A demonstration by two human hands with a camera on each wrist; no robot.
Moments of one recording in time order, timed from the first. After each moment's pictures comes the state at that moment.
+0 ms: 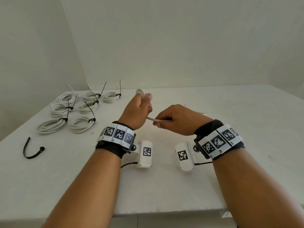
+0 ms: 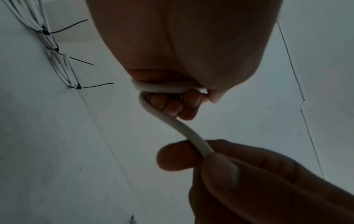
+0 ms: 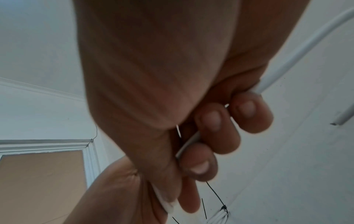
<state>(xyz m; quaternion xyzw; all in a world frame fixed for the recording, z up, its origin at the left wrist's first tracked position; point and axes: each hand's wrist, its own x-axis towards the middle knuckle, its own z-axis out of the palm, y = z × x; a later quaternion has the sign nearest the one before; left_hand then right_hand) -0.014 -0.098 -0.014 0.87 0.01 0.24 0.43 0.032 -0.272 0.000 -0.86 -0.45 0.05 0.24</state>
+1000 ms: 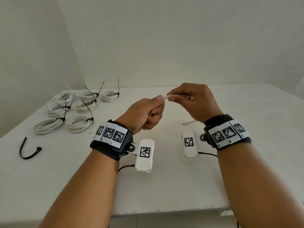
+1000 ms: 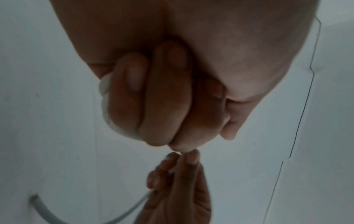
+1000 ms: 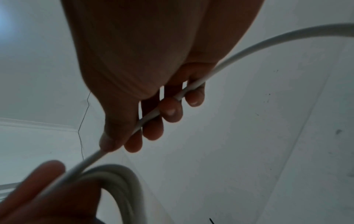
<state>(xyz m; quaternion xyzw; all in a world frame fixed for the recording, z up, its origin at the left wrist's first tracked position) -0.033 -0.115 0.004 0.73 -0.10 -0.03 0.67 0.052 -0.296 0.007 -0.73 -0.45 -0.20 0.47</state>
